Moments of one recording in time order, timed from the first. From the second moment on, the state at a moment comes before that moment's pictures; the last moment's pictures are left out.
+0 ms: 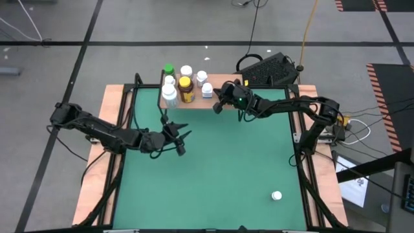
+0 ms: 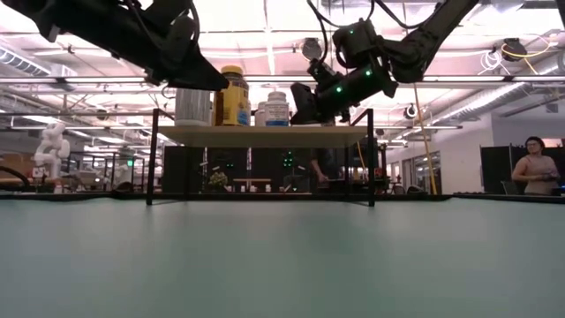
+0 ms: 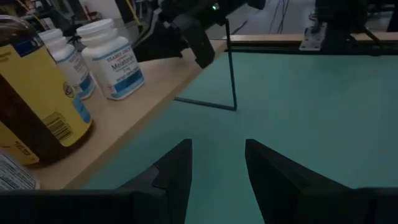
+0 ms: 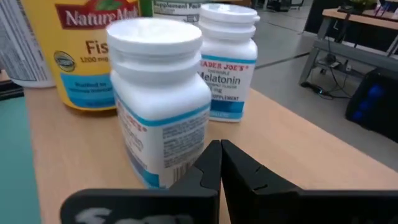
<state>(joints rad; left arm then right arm) -0.21 1.24 0.55 0.34 -0.72 -0.06 -0.41 1.71 0.90 0.54 0.26 0.01</state>
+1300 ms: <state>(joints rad) -0.22 1.24 0.55 0.34 -0.72 -0.06 -0.47 1.71 0.90 0.63 0.08 -0.03</state>
